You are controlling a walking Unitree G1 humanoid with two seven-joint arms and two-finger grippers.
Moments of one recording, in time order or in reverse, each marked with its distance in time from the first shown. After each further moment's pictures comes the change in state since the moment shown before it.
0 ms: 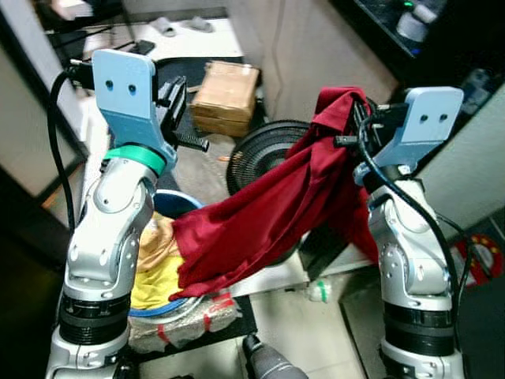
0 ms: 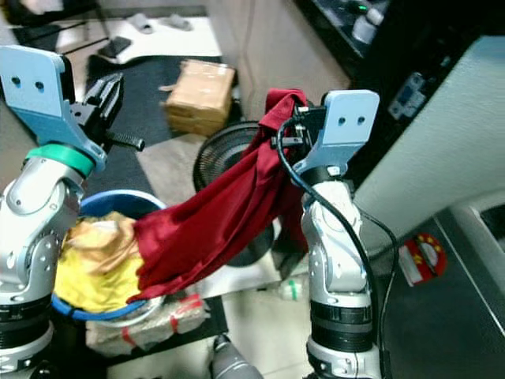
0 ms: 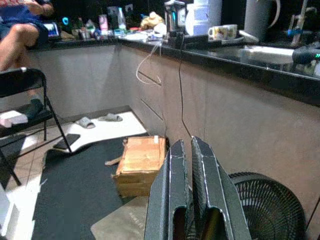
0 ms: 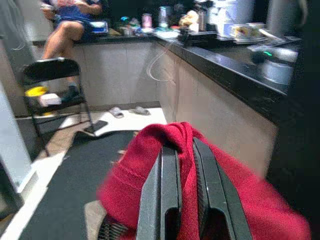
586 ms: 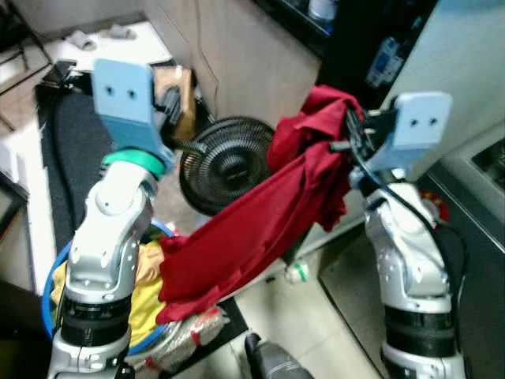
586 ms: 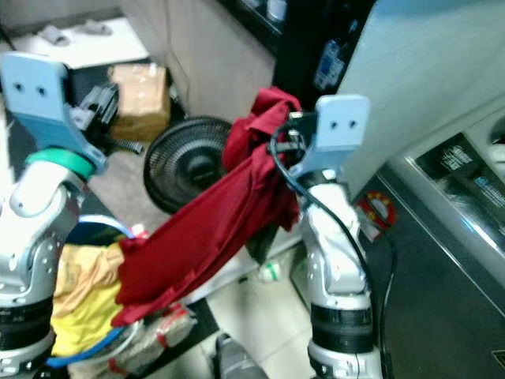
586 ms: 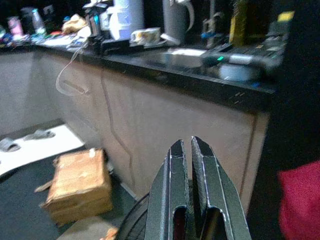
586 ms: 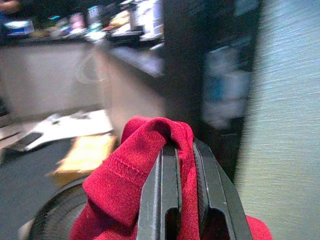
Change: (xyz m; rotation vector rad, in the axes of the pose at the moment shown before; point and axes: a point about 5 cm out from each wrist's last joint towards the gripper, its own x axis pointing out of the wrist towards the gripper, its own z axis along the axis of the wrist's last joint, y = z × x) left arm 0.002 -0.005 -0.002 -0.006 0.015 -0.021; right arm -0.002 -0.008 -0.002 -0.003 0.014 -0.042
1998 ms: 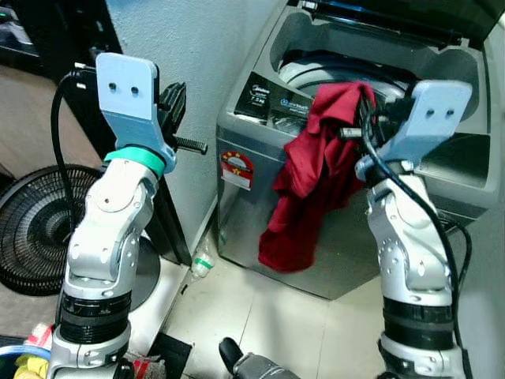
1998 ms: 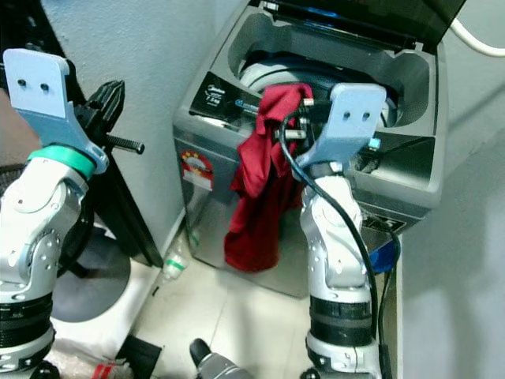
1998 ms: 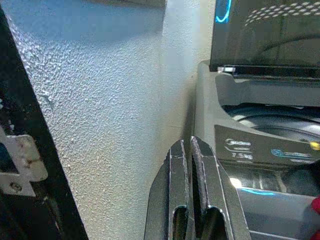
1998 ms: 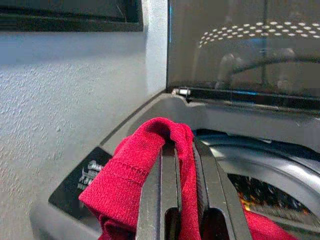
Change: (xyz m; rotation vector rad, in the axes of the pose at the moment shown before) left arm 0.001 0.001 -0.001 -0.011 0.008 -0.003; right arm 0.011 0.001 0.020 0.031 -0.089 -0.028
